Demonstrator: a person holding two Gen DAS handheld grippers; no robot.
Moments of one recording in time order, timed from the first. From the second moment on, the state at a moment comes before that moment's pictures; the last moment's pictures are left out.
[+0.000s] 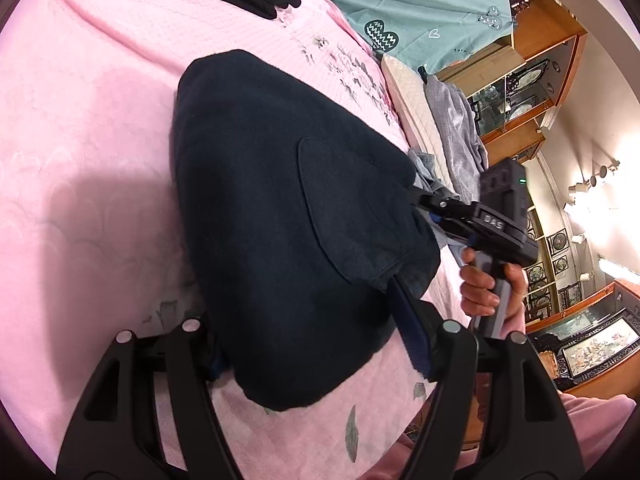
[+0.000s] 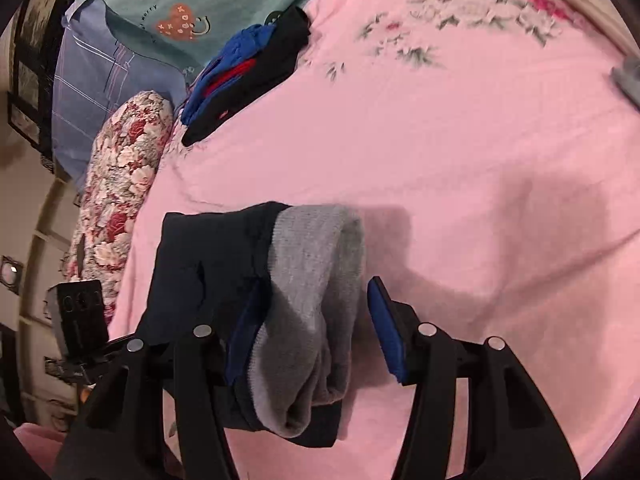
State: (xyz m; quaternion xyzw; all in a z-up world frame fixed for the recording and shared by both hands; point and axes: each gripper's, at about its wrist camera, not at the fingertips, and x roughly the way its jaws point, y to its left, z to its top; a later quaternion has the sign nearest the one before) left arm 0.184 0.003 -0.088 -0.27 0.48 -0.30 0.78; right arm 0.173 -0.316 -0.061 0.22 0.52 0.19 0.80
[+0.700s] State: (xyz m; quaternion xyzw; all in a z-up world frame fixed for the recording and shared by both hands) left arm 0.178 -0.002 -0.083 -0.24 0.48 -0.30 0.79; right arm 0.203 -0.306 -0.086 0.29 0.57 0.30 0.71
